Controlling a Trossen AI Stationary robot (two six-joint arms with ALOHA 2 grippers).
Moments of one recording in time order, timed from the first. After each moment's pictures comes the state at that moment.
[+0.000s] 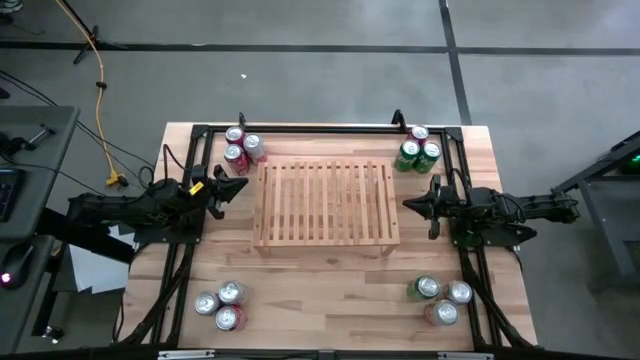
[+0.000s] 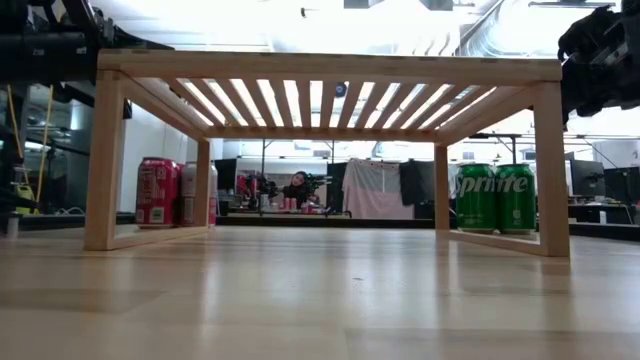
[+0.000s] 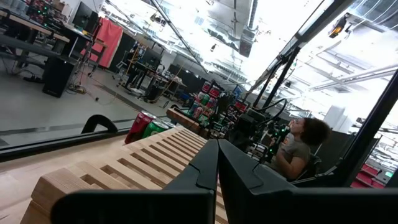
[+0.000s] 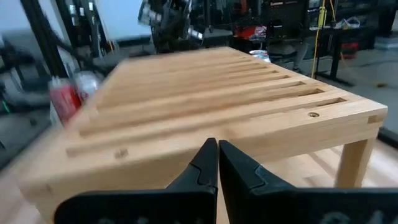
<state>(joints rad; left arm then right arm) 0.03 0.12 0.01 0.36 -0.28 -0.43 0.11 0.01 0.07 -0.10 0.25 0.16</state>
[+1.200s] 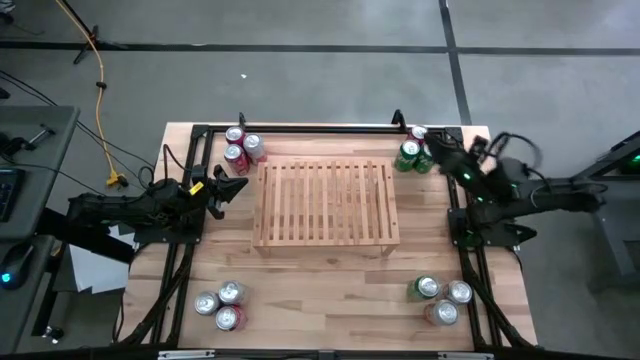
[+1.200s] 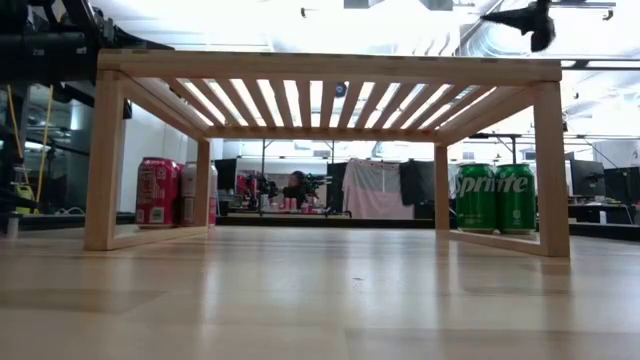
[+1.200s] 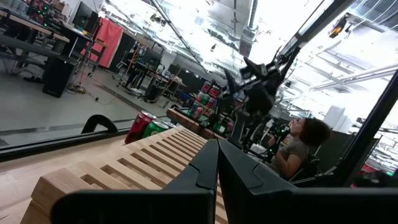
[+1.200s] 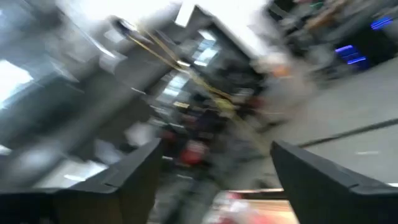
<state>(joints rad) 0.03 0.12 0.01 0.36 -0.28 -0.43 0.05 0.56 0.59 0.23 0.84 0.62</state>
